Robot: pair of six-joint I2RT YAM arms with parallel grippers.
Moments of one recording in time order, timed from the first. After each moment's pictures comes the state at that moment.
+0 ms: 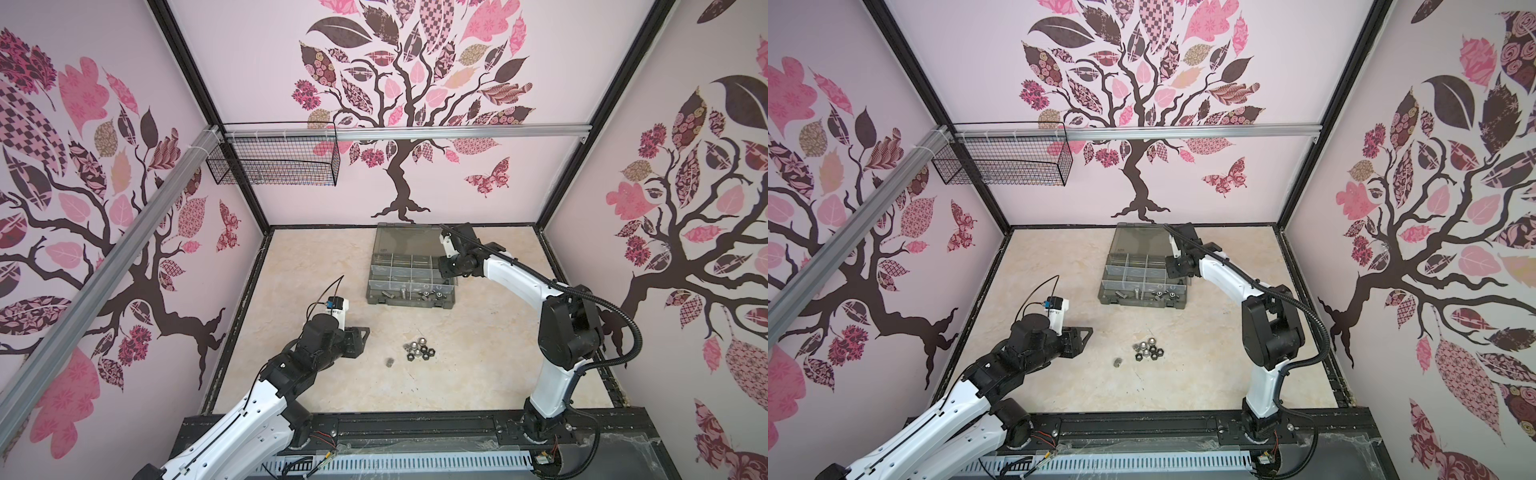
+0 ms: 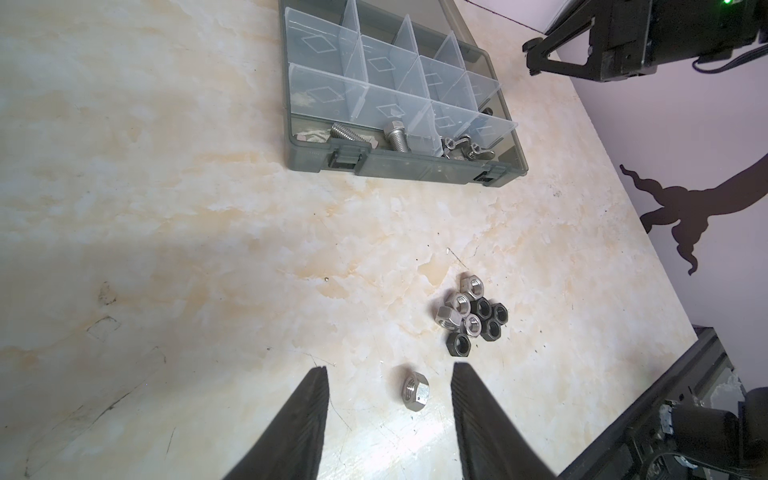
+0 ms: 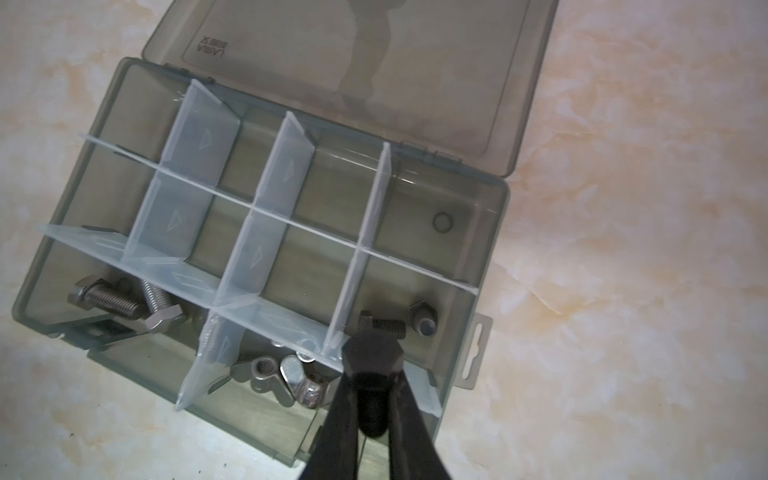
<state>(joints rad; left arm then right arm) -0.62 0.70 0.51 -0.43 0.01 -0.53 0.40 1.85 1.48 -0.58 -0.01 0.17</state>
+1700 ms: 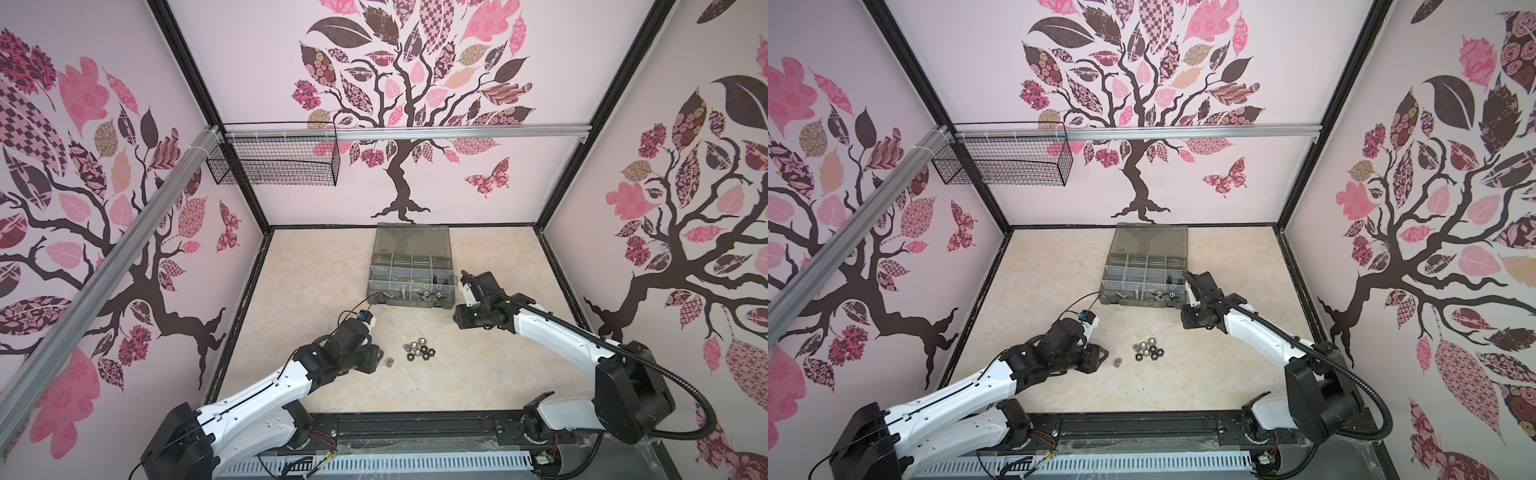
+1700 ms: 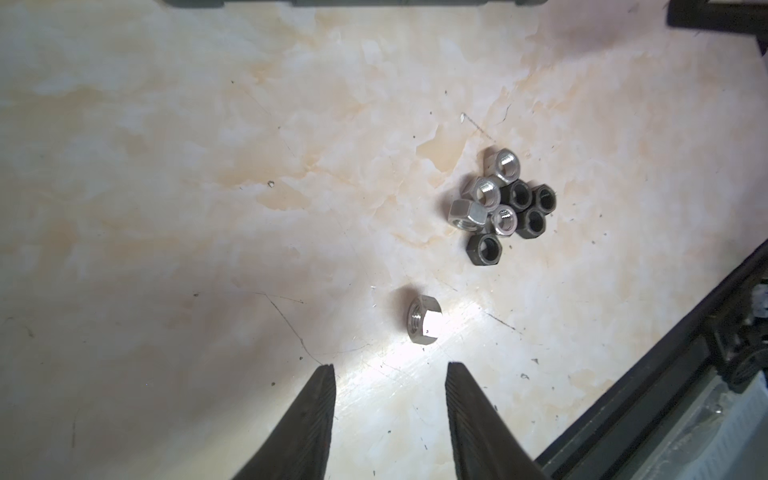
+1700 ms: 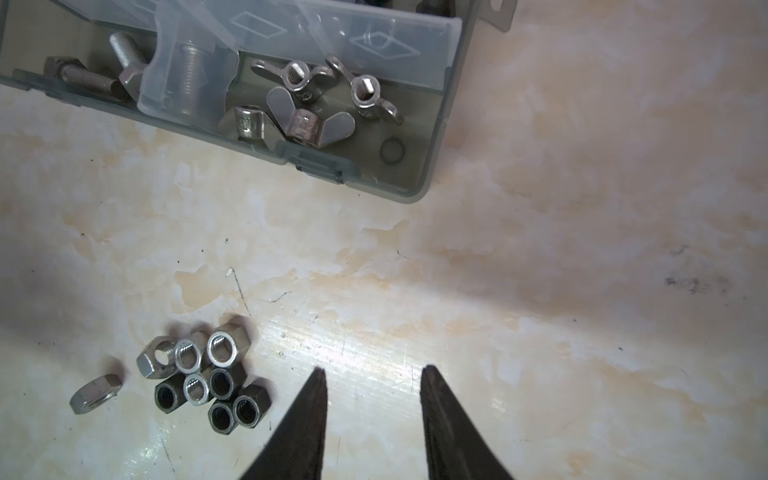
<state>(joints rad) -0.80 1.02 0.51 -0.43 0.03 -0.47 0.46 1.36 0.84 -0.51 -0.08 0.33</state>
